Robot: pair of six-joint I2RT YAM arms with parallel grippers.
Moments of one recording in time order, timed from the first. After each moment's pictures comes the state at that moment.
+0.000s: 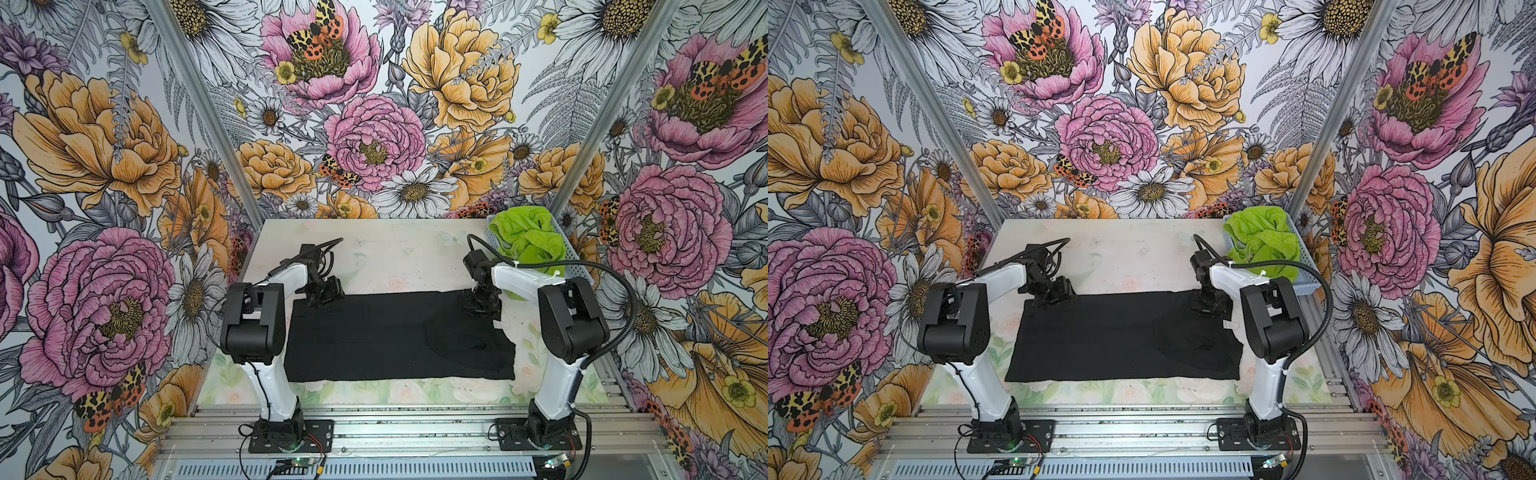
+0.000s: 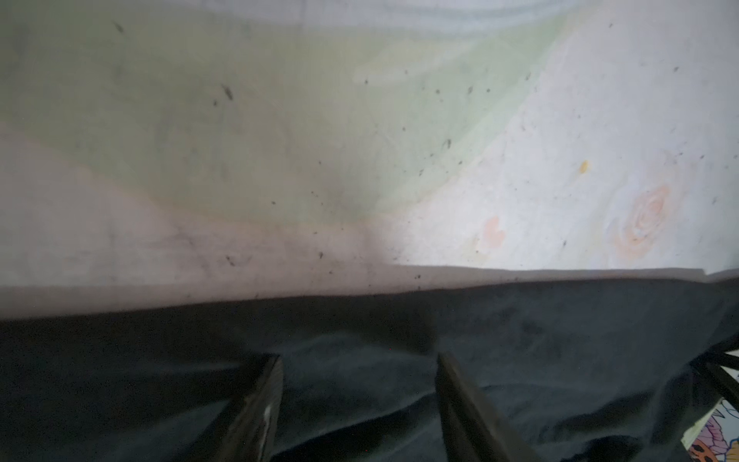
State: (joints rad) left arm -0.04 1.86 1.19 -0.66 0.30 -0.34; right arm 0.28 1.92 1.28 -0.90 -0.01 0.39
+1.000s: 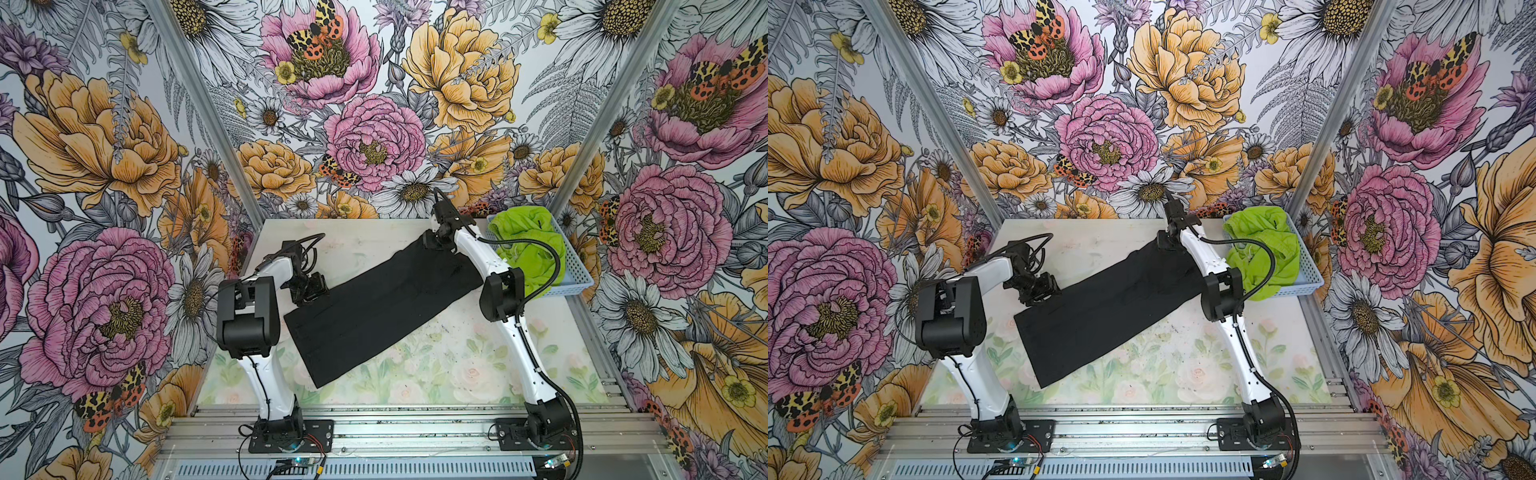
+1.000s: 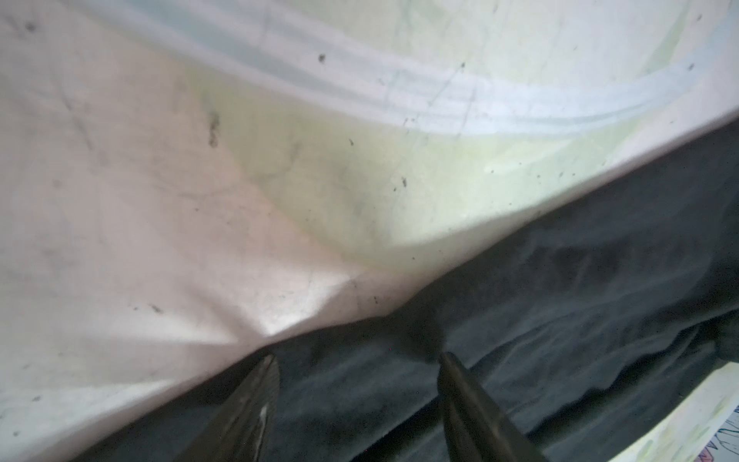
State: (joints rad) left arm 0.07 1.93 1.28 -0.74 0.29 -0.27; right arm 0.30 2.72 2.68 -1.01 -0.11 0.22
